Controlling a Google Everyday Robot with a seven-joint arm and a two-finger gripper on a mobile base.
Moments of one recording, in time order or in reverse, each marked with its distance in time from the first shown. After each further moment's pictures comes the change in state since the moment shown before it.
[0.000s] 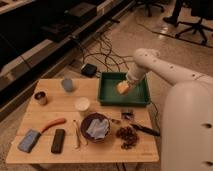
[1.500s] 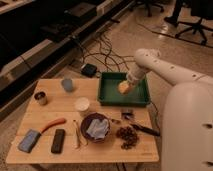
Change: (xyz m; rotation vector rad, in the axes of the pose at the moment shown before) arm -0.003 0.004 0.001 -0.005 -0.003 -0.005
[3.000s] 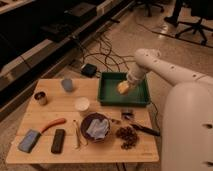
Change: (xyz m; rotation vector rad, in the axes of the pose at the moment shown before) arm 0.000 0.000 0.000 0.000 0.000 0.001
